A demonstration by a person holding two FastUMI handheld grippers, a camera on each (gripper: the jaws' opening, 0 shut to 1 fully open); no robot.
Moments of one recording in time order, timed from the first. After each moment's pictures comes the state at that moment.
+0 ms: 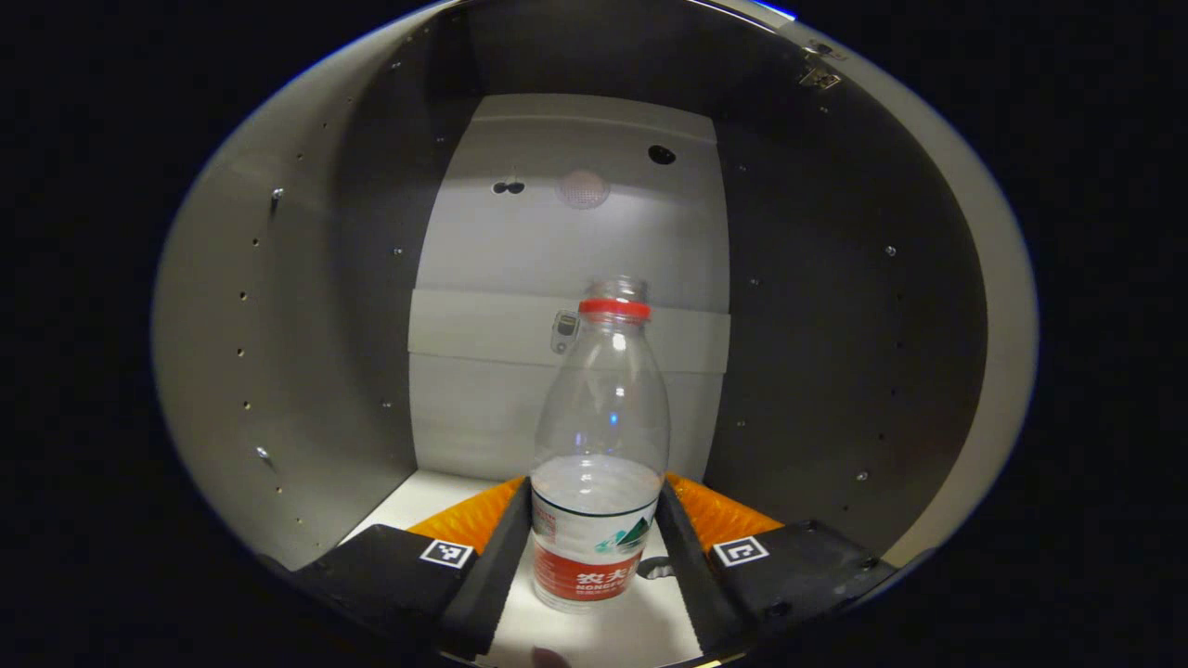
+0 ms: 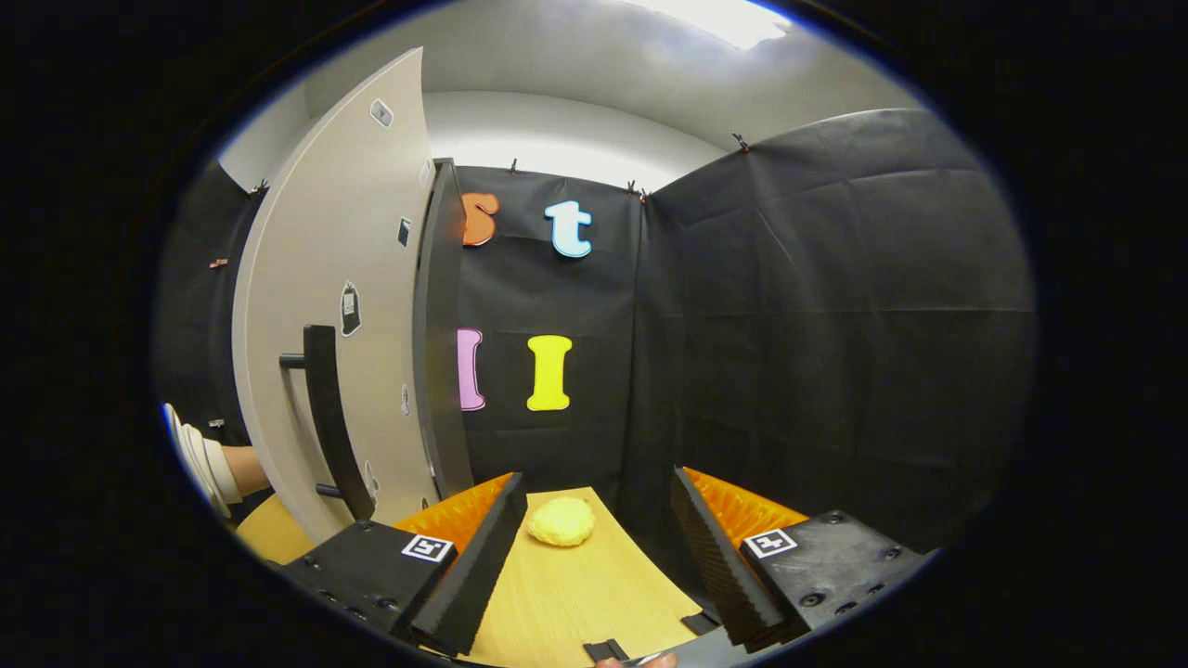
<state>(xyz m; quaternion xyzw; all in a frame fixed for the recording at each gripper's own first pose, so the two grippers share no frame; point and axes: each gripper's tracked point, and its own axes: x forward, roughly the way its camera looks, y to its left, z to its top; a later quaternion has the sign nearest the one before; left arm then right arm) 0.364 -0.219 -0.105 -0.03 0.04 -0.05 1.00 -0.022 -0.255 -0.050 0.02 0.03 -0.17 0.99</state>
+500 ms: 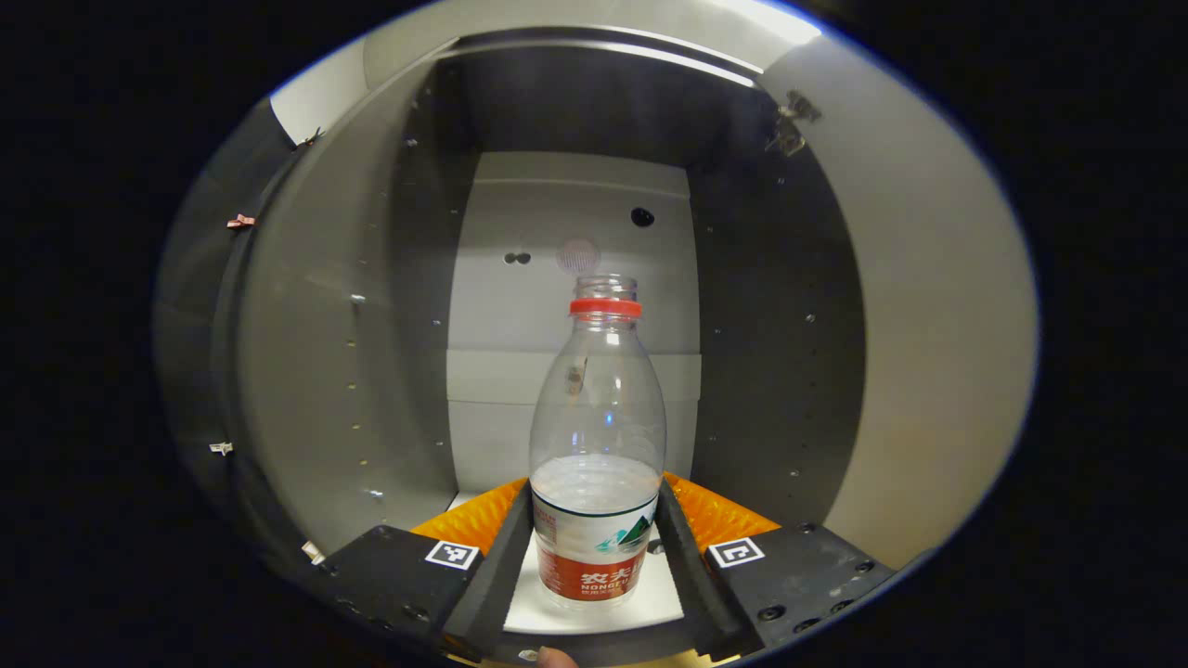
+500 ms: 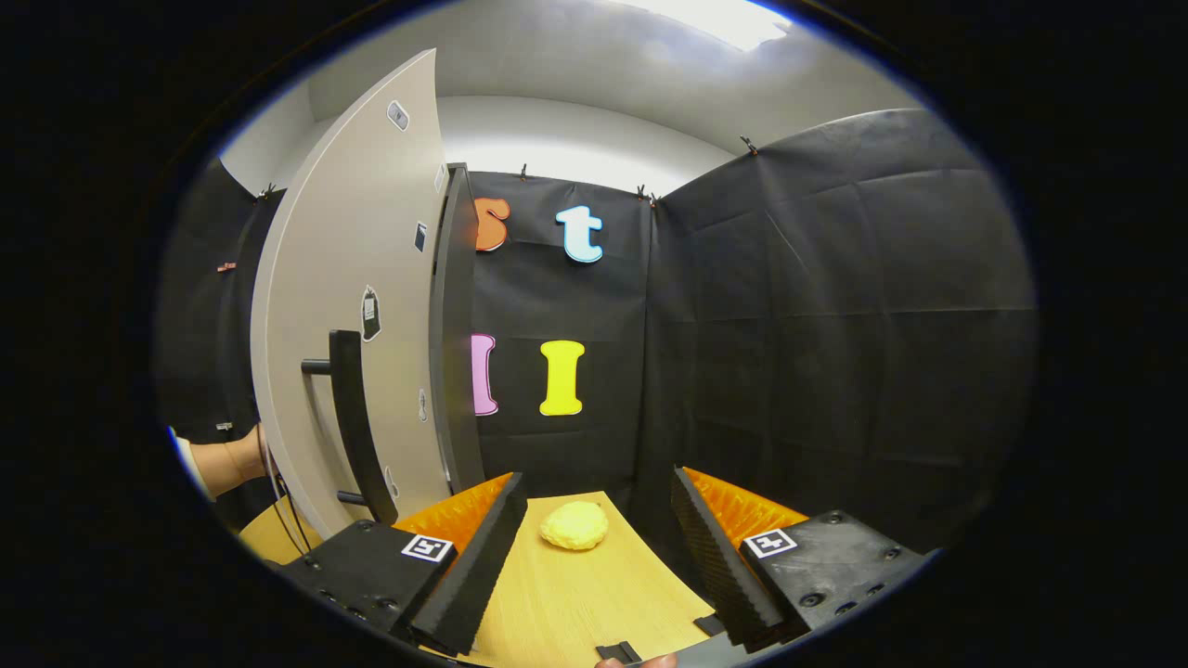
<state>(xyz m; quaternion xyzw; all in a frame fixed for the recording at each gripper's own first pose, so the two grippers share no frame) 0.258 -0.184 -0.049 -0.02 0.00 -0.08 1.00 -0.017 -0.233 -0.047 0.02 0.02 -0.15 0.99</state>
